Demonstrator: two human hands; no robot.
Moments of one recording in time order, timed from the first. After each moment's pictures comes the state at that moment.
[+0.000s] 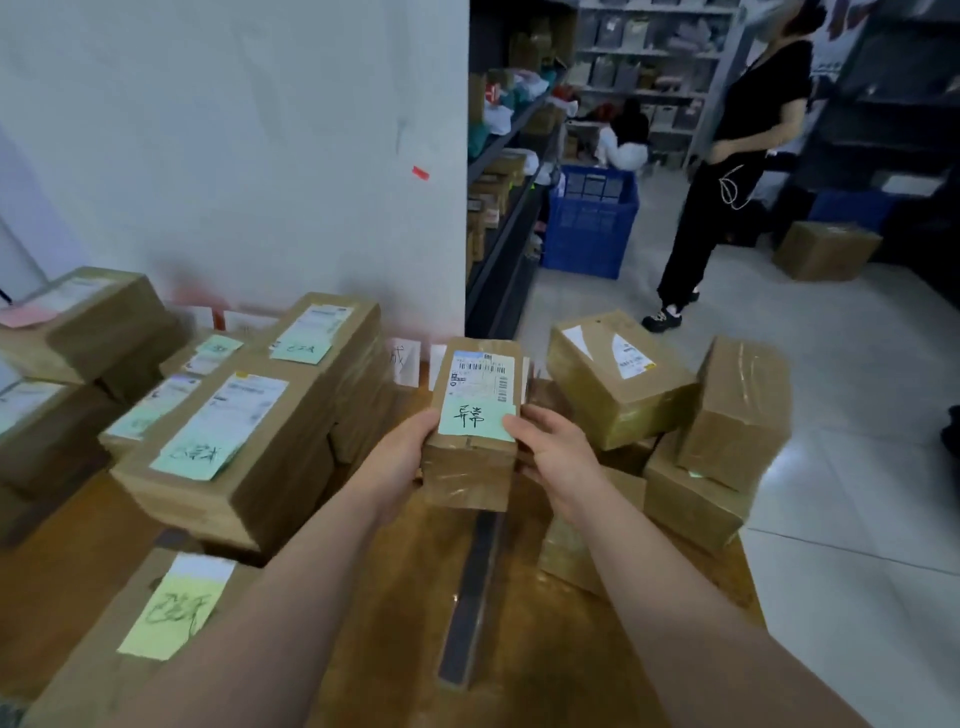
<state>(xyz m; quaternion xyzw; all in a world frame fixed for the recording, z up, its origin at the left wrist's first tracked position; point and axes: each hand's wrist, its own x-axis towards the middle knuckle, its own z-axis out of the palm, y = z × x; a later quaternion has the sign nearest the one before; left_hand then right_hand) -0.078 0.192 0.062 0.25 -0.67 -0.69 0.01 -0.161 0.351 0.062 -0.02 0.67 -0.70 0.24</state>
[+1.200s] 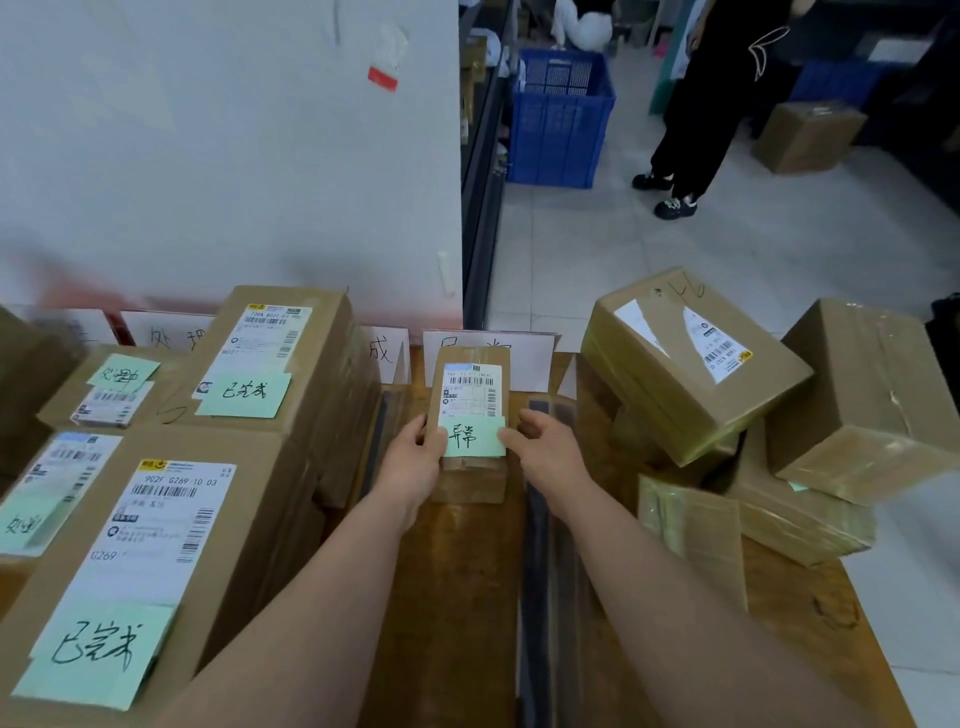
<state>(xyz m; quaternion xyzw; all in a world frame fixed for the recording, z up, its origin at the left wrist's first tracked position) -0.203 0.099 -0.039 0.34 -0.70 -0.63 -0.05 -0.263 0.245 -0.041 0.06 0.80 -0.56 0.23</state>
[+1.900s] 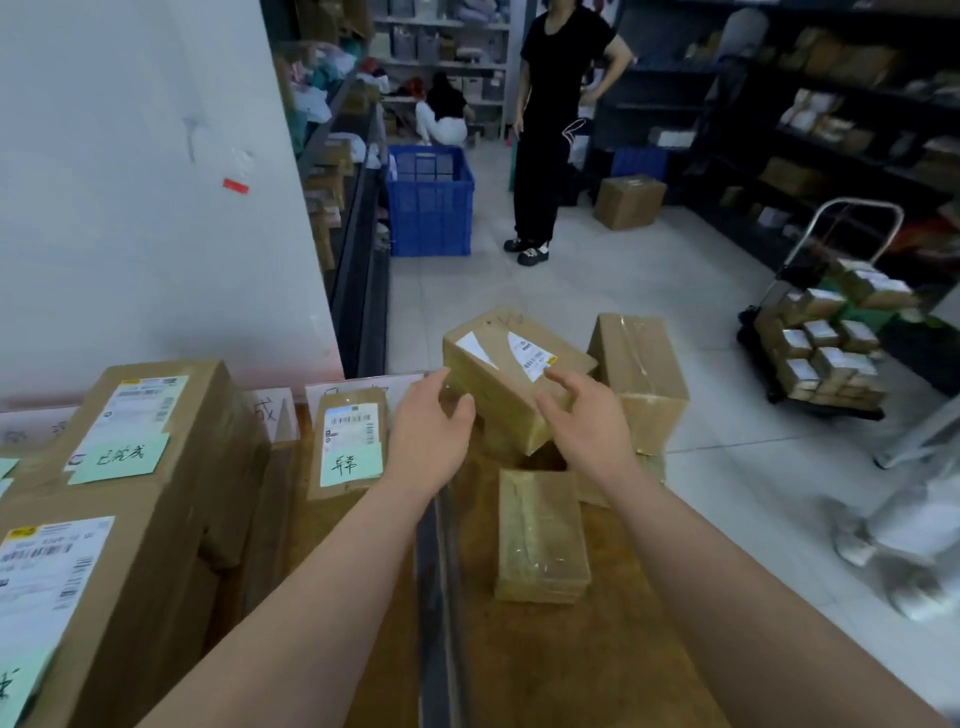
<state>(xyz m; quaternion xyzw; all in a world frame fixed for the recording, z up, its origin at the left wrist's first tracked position) -0.201 0.243 0.081 0.07 -0.87 -0.47 0.11 -0.221 0.413 0.089 -0.01 0.92 -0.39 -0.09</state>
